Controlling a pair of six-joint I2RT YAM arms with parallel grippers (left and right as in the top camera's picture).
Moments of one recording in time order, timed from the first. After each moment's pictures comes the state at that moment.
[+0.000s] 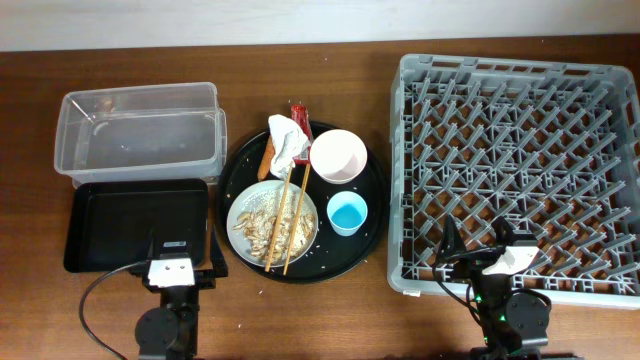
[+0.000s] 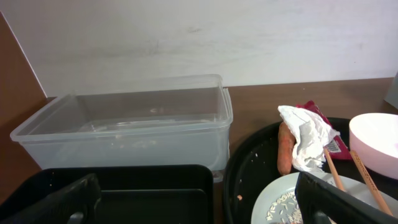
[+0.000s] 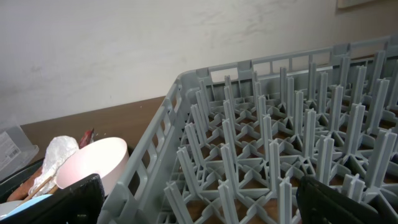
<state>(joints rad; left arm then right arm) -0.07 0.01 0.01 -0.07 -0.14 0.06 0.04 0.01 0.01 -0.07 0.00 0.24</state>
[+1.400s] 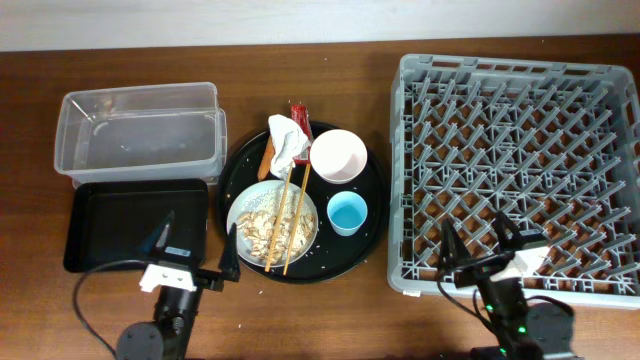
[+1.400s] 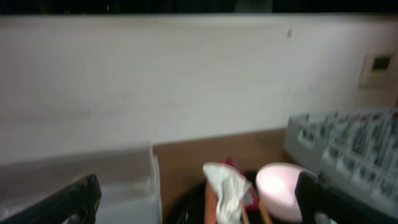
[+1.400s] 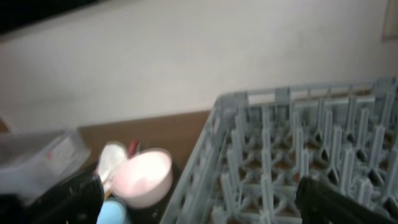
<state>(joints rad) -0.07 0.07 0.17 0.00 0.16 -0.01 0.04 0.03 0.25 -0.25 -0.15 0.24</state>
